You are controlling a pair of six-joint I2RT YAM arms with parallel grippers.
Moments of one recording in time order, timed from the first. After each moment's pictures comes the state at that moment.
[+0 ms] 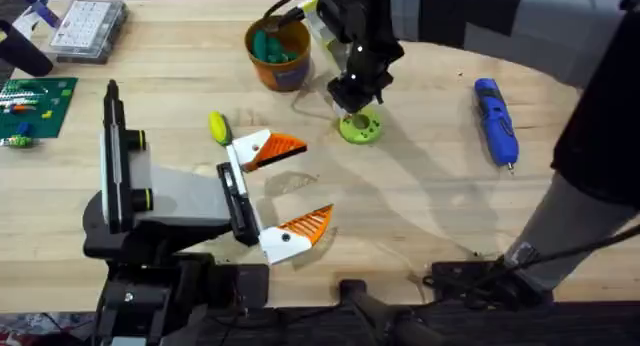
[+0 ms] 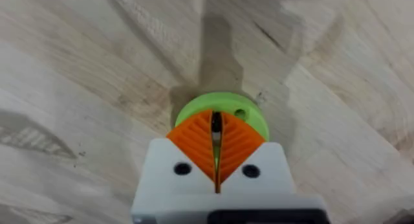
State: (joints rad) left arm -0.03 0.00 0.00 -0.04 1.18 -0.05; right arm 0.59 2.01 1.57 -1.02 0.01 -0.06
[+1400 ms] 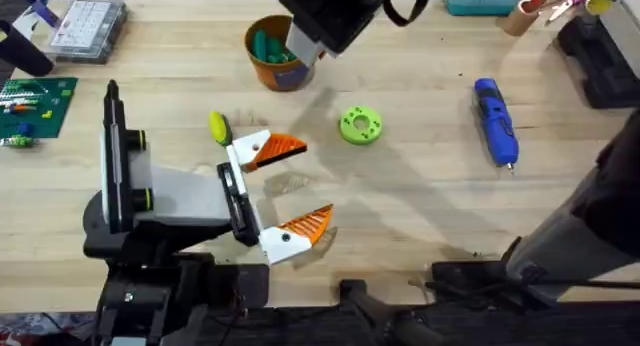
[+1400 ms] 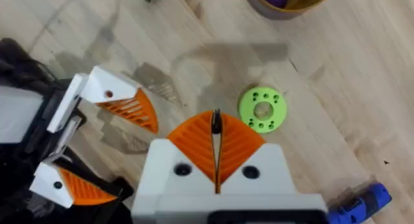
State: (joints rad) left arm -0.03 0.00 0.00 -0.04 1.18 -0.05; right arm 0.82 1.92 2.34 -1.62 0.00 -0.06
